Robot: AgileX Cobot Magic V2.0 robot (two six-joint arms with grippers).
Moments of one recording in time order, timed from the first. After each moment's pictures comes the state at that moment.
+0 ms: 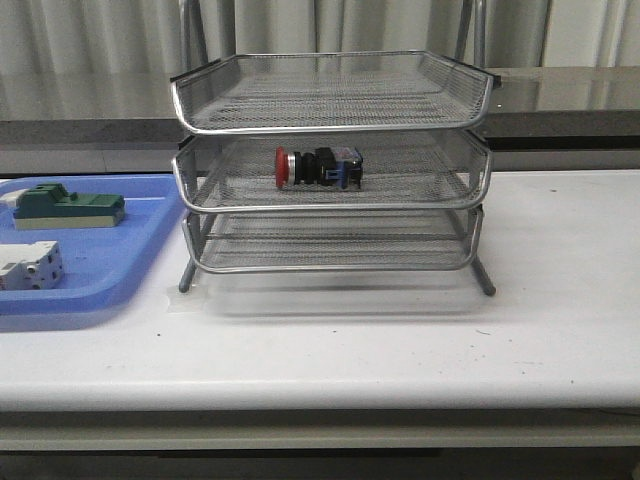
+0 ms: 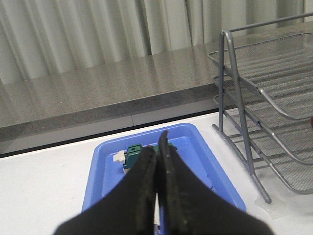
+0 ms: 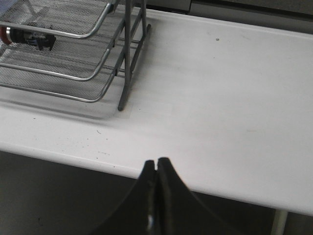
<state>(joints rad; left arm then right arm) -0.11 0.33 -0.23 -0.15 0.00 0.31 0.14 0.37 -0.61 -0.04 0.78 -0.02</state>
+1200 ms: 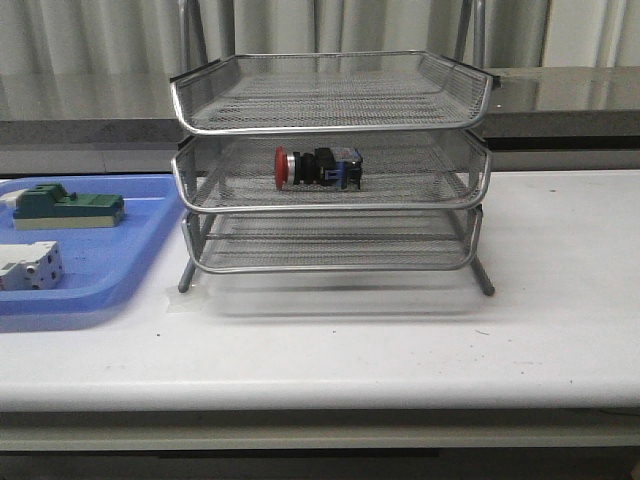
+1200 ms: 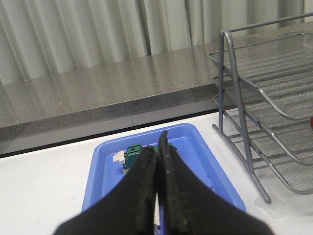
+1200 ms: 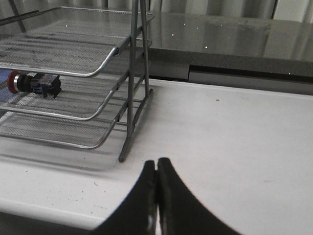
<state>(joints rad) -0.11 0.33 -0.23 -0.15 0.00 0.31 0.14 0.01 -0.10 -0.02 0.26 -0.02</state>
